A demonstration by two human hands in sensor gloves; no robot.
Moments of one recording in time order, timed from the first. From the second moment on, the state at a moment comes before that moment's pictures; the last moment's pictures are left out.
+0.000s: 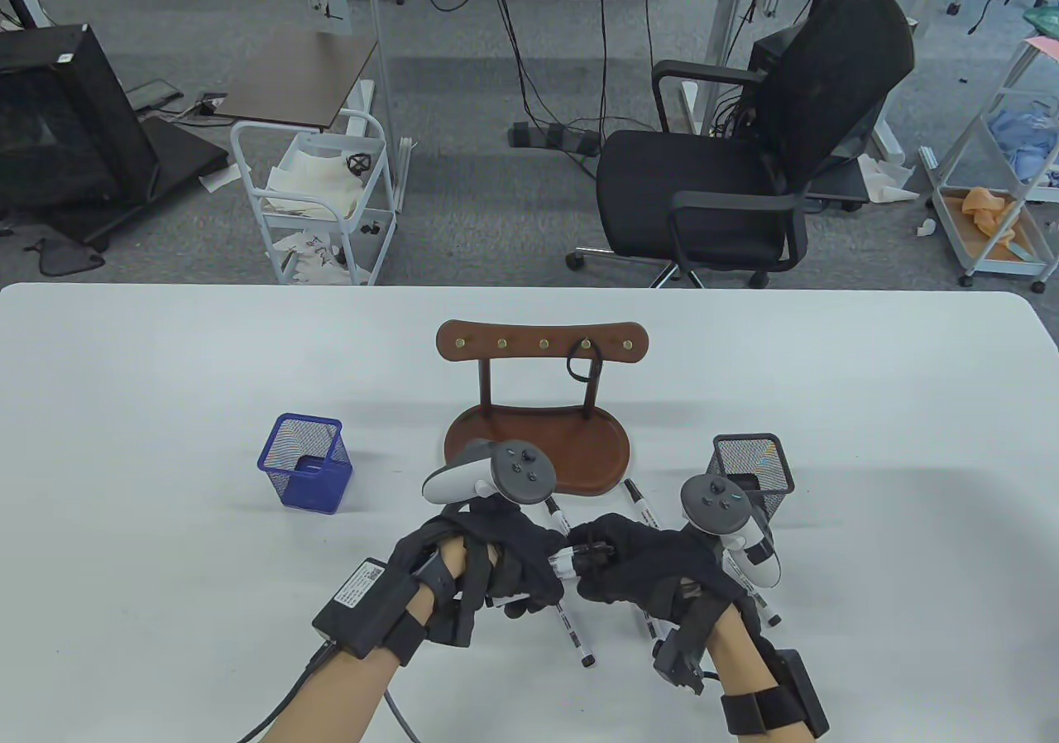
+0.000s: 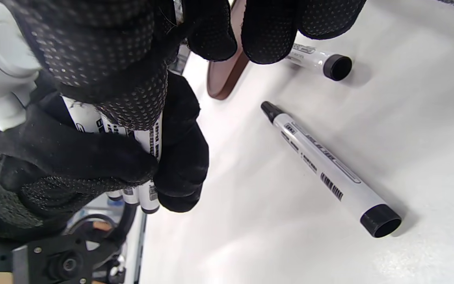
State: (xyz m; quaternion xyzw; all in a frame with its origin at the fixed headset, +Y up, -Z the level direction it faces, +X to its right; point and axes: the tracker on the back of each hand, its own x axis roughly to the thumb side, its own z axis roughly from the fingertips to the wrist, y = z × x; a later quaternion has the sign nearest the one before) left_hand -0.057 -0.705 -0.370 -0.45 -0.34 0.27 0.78; right_hand 0.157 -0.733 -0.348 0.16 0.30 0.78 0.53
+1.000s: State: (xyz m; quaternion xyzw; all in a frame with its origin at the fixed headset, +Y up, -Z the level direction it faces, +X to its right) left_hand -0.093 -0.722 -0.358 -0.32 -0.10 0.63 0.70; right_hand 0.146 -0.725 -0.340 0.17 0.25 0.78 0.55
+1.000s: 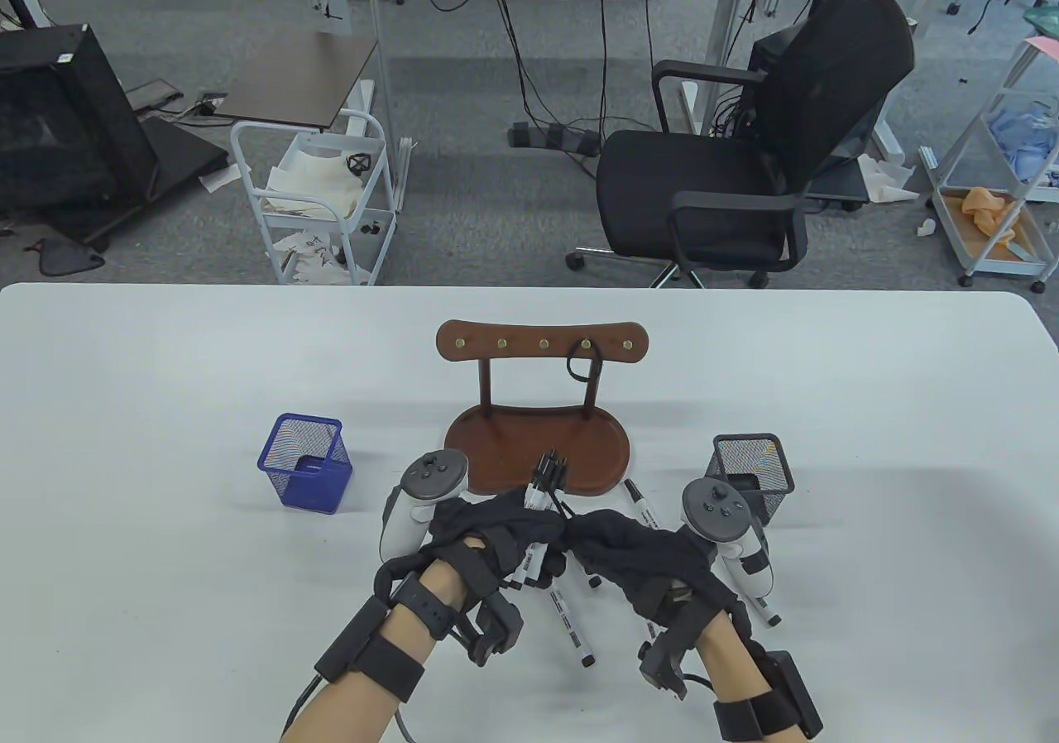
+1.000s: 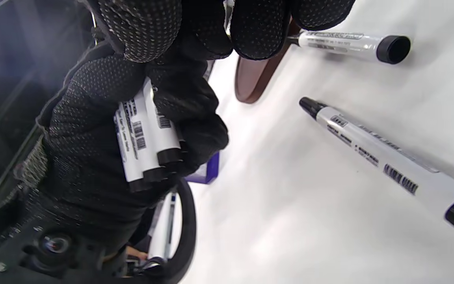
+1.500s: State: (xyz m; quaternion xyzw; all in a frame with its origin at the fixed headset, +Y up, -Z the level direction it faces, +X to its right) left_hand -0.096 -0.733 -0.362 -0.32 -0.04 0.68 0.66; right_hand 0.129 -0.713 -0.324 0.18 0.17 0.87 0.44
